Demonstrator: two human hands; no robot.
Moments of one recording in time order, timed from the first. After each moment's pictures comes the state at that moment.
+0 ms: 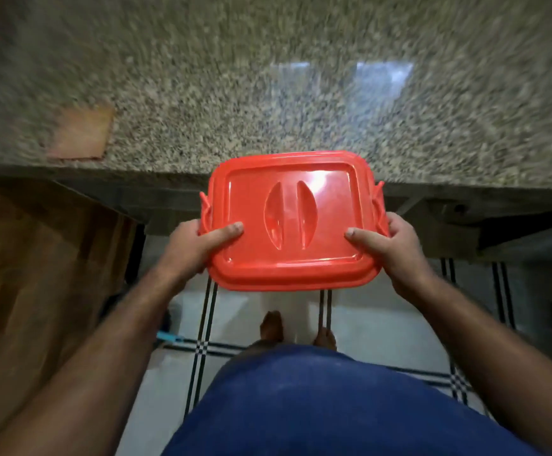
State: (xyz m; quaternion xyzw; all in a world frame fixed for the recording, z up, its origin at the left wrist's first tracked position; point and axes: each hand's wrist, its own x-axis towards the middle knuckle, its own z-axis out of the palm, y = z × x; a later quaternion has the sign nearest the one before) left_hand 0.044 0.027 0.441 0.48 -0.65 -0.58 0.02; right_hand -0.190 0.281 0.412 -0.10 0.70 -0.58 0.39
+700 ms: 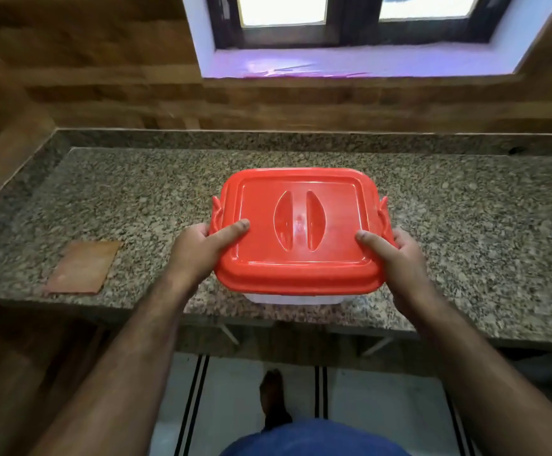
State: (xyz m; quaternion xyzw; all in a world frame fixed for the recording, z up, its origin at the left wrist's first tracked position) left_hand -0.134 -0.101 0.544 0.42 -0.69 -0.57 0.16; right_hand -0.345 0.151 0.511 -0.12 0.69 -0.67 0.25
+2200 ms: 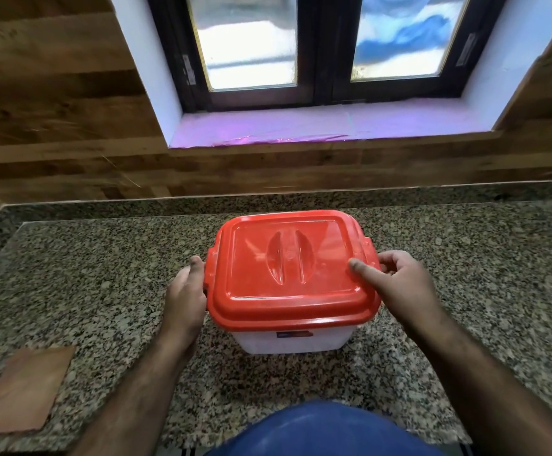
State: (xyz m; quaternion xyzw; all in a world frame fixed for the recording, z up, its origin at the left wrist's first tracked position) left_hand -0.252 -0.183 0.533 0.44 -0.64 -0.58 0.23; right_hand -0.456 0.071 0.556 -0.12 0.84 -0.51 0.18
